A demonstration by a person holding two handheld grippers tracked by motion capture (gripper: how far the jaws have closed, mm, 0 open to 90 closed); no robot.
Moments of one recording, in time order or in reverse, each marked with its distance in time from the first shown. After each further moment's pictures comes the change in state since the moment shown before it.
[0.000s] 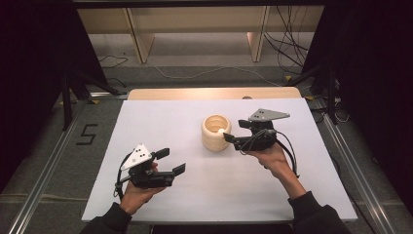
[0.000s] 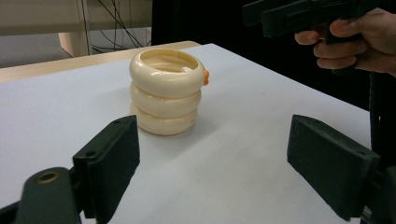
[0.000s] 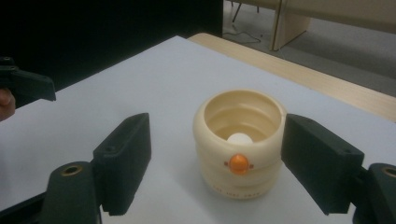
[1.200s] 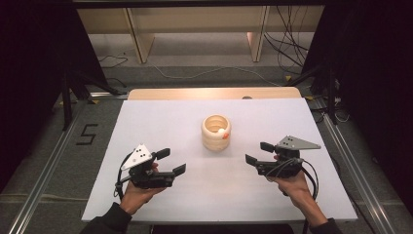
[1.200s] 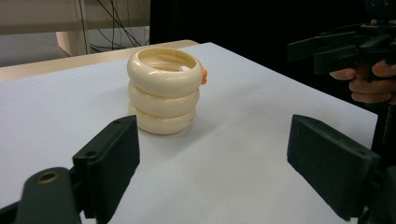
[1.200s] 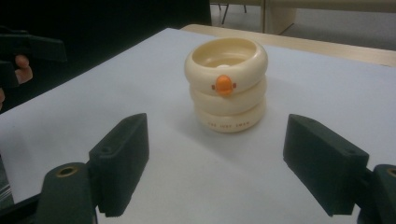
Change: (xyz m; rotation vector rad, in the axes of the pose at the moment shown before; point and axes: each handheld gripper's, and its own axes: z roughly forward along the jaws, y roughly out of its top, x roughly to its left) left arm 0.000 0.000 0.000 0.005 -0.008 0.003; right arm -0.002 -0.071 -0.054 -0.041 -0.027 0.098
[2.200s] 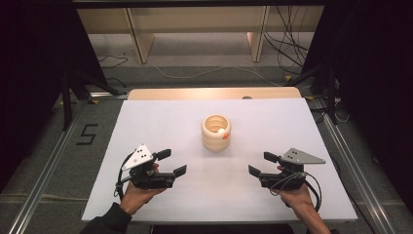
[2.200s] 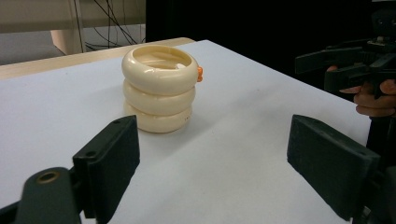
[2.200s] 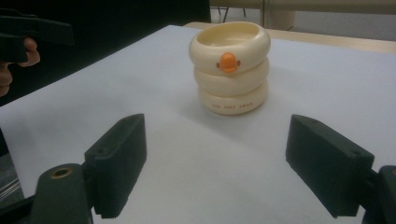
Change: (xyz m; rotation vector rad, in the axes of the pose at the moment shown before) left arm -0.001 0.000 0.001 0.010 -0.014 0.006; right arm 0.006 -0.029 -0.012 -0.026 -0.002 0.006
